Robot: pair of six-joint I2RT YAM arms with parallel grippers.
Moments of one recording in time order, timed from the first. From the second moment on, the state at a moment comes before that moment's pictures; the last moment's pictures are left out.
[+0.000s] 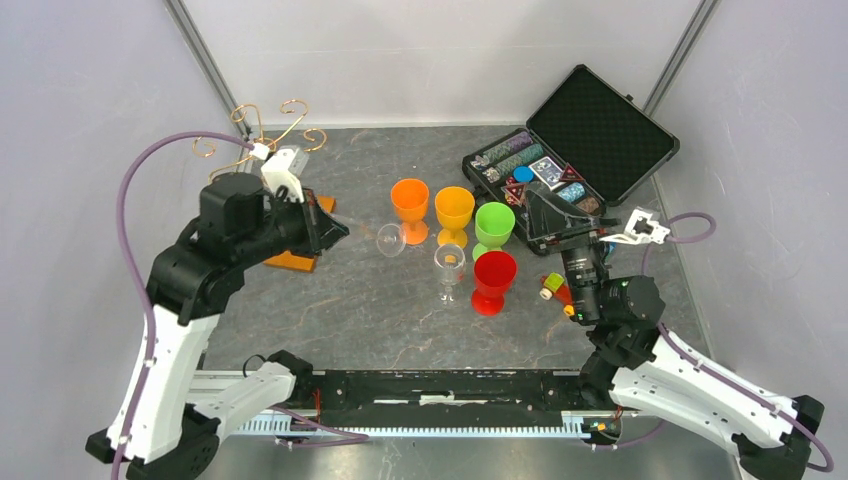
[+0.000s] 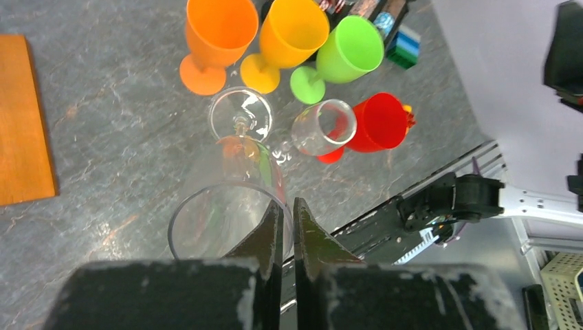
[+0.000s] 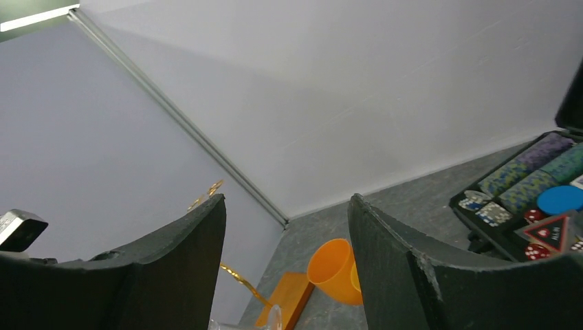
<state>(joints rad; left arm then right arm) -0.45 0.91 1.51 -1.07 0.21 -0.38 0.94 0.63 0.58 0.56 0.67 0.45</state>
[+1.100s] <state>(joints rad) -0.76 1.52 1.55 -1.09 -0.10 -0.34 0.94 0.53 0.50 0.27 0.86 0.45</state>
